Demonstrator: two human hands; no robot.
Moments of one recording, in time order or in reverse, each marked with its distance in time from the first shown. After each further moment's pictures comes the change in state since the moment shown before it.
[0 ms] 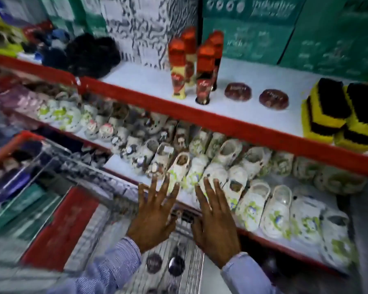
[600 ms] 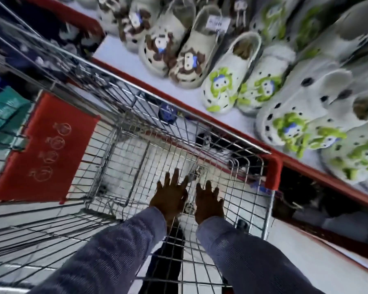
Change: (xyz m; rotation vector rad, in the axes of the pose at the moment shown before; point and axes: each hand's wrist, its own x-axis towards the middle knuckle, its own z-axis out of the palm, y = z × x) left_hand -0.104 -0.061 0.295 -0.282 -0.869 -0.197; right_hand -0.076 -0.011 0.340 -0.104 -1.114 0.525
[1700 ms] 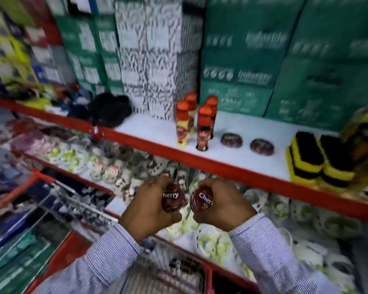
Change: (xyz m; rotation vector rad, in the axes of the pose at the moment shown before) left_hand -0.239 0.166 -0.384 -0.272 0.883 0.257; right_hand -0.345 0.080 -0.379 0.288 0.831 -0.440
